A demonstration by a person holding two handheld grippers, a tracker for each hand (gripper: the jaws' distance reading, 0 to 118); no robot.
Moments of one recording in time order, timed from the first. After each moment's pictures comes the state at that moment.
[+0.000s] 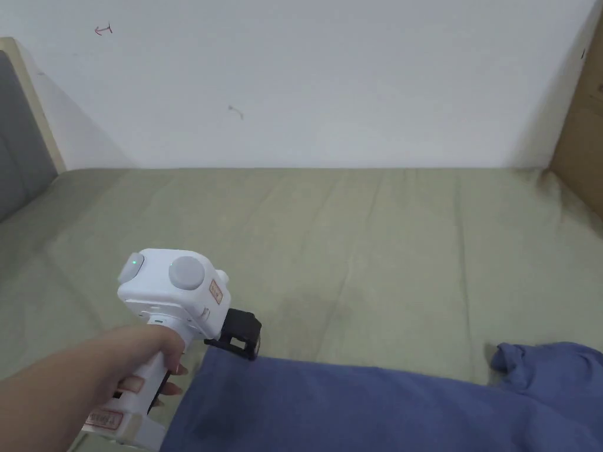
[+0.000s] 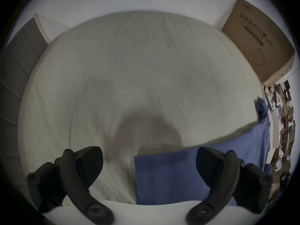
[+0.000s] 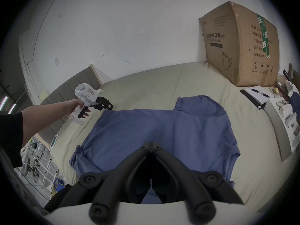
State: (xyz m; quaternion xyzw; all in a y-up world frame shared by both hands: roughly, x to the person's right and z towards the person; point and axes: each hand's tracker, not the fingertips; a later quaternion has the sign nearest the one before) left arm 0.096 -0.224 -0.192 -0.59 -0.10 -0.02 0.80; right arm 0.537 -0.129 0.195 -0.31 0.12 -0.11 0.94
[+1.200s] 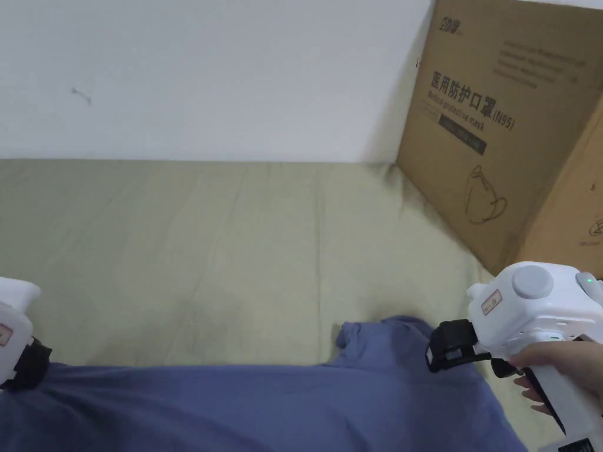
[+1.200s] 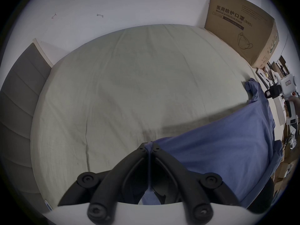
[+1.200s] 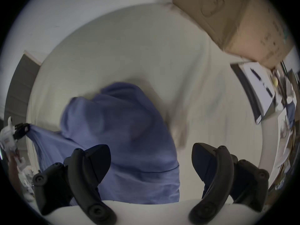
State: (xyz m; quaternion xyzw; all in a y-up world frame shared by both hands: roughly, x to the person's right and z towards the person) left arm 0.107 -0.172 -0.110 -0.52 -0.13 -0.09 0.84; right arm 0.698 -0.208 -0.084 -0.62 -0.05 -0.10 0.78
